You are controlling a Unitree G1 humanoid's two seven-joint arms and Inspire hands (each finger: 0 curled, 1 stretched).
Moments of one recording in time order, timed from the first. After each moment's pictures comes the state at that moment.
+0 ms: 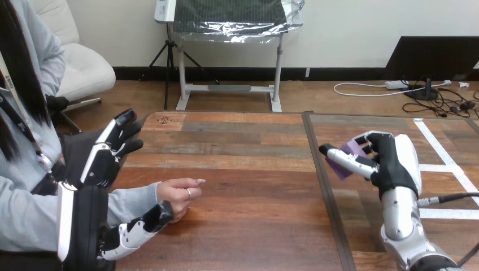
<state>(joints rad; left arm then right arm) 0.12 0.06 0.20 0.46 0.16 -1.21 0.02 -0.65 -0.27 0.06 1.33 -0.27 -0.42 -0.41</state>
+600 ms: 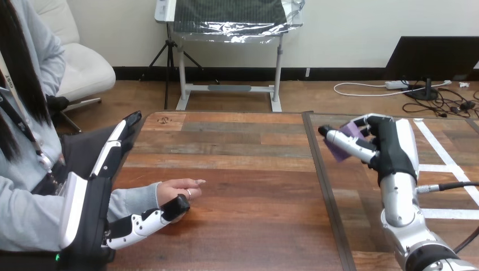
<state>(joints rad) 0.12 0.13 0.26 0.38 0.42 -1.01 0.13 -0.68 -0.27 0.02 1.30 -0.22 -0.45 -0.36</state>
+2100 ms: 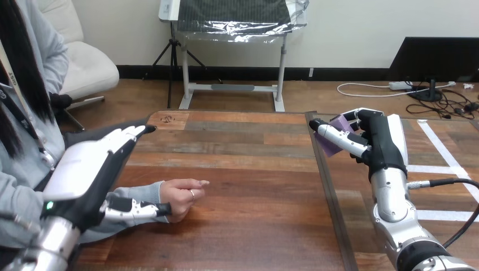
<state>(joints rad) -0.04 0.49 0.10 0.37 0.72 -0.59 0.15 -0.70 -0.23 -0.01 1.29 -0.19 -0.46 -0.31</state>
